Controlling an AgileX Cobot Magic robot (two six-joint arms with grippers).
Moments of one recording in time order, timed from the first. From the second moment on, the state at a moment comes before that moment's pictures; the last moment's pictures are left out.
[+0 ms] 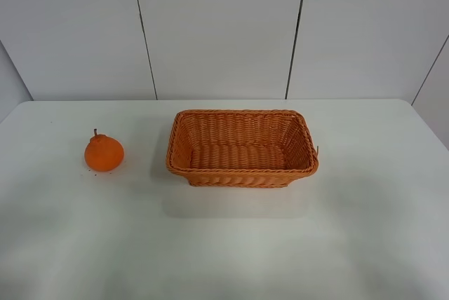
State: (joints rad) left arm -0.01 -0.01 -0.49 0.02 1.05 0.06; right arm 0.00 0.00 -0.50 -0.01 1.02 0.01
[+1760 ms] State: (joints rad) left arm -0.01 0.10 -0.52 0.07 1.02 0.06; right arm 0.00 0.00 -0.50 -0.01 1.02 0.01
